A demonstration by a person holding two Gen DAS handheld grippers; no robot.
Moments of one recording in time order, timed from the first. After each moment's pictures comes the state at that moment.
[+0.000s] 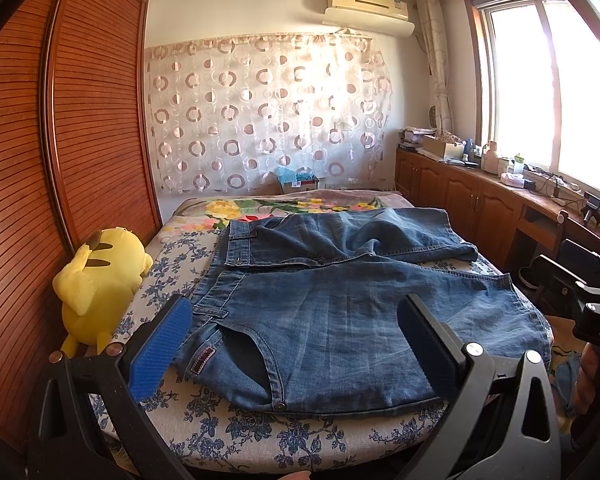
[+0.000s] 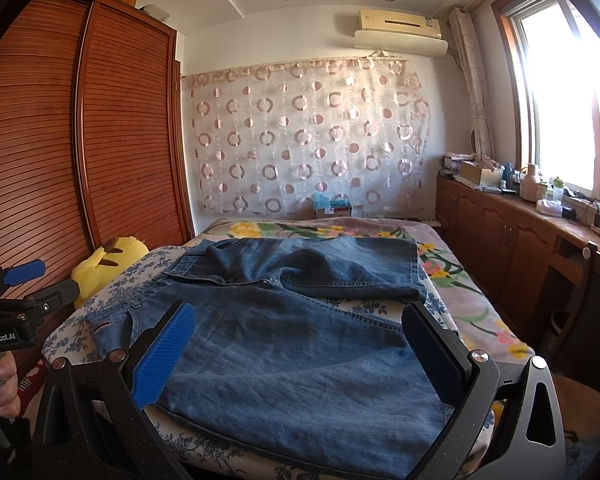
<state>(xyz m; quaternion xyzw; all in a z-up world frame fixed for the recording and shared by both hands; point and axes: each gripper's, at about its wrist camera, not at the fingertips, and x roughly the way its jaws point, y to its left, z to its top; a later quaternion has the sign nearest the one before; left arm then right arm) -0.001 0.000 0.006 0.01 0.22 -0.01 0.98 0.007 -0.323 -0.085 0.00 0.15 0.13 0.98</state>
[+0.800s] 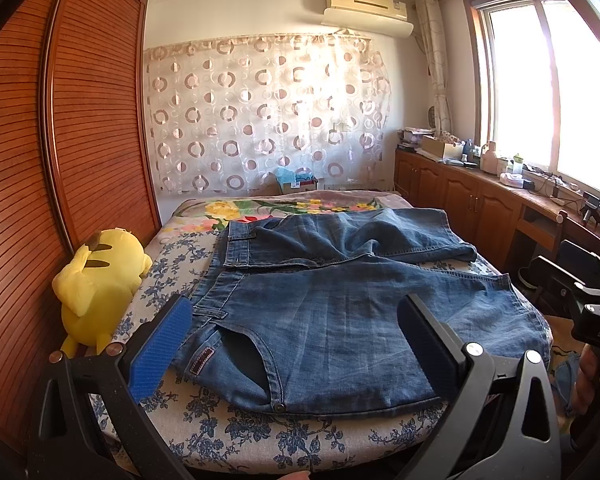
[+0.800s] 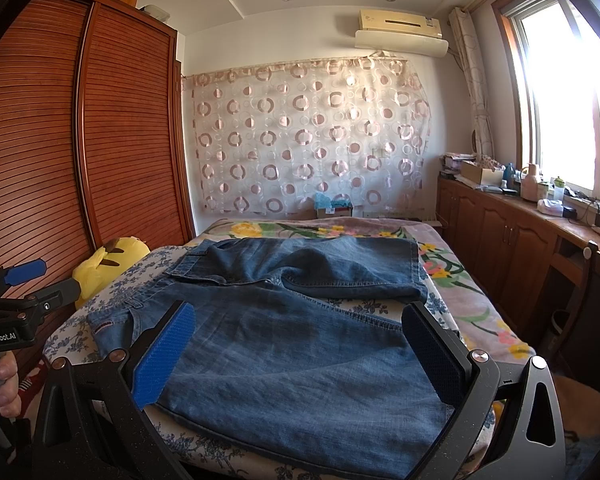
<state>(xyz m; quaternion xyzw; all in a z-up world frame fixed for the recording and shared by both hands) -0.004 0.000 0.010 0.01 0.22 -0.01 0.98 0.006 -0.322 -0.085 0.00 0.15 0.13 0.98</state>
